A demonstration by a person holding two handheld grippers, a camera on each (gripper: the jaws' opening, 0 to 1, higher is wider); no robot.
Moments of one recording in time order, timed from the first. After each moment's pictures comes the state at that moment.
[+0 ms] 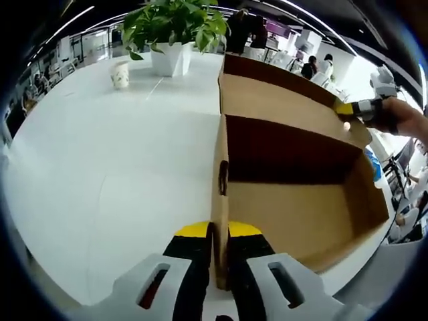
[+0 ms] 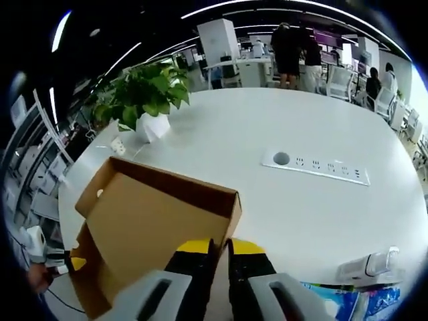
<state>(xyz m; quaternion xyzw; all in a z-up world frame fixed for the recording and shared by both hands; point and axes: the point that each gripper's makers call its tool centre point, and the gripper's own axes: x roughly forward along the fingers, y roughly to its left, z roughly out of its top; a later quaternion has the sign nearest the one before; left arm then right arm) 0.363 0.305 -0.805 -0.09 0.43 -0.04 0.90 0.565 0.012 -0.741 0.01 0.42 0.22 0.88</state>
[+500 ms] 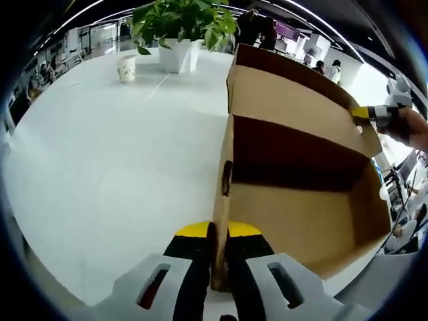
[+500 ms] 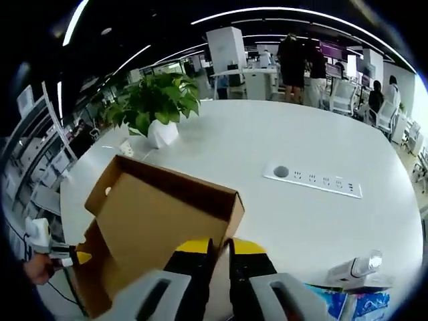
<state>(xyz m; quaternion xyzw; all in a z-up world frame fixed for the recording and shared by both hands) 0.364 0.306 -0.806 -0.12 0.44 -0.03 0.89 0.559 0.013 -0.712 -0.01 0.39 0.23 0.89</state>
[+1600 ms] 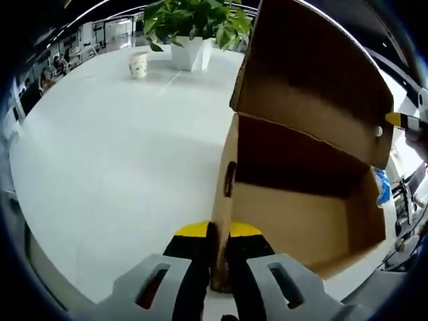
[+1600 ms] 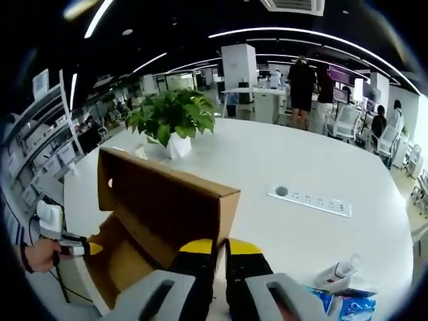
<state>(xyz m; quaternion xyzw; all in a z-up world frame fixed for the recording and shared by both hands) 0.369 0.301 -0.805 -0.13 0.44 0.02 0.89 0.527 0.016 -0.672 -0.04 0.33 0.26 0.91</state>
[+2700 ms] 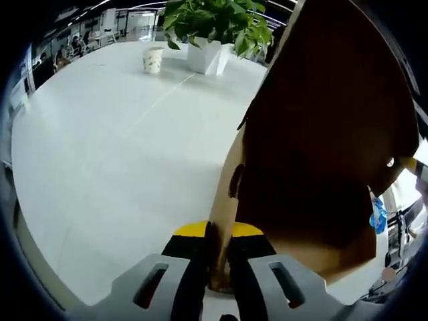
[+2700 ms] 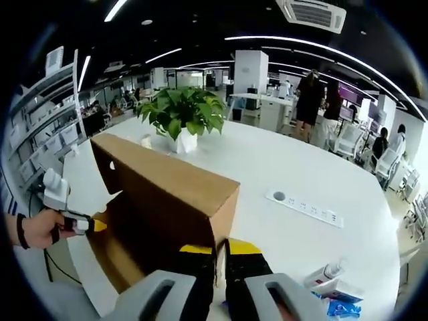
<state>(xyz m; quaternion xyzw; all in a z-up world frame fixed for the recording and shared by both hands) 0.390 0.297 -0.805 -0.19 0.42 0.07 0.88 0.489 0.016 -0.661 -0.10 0.31 0.27 0.91</state>
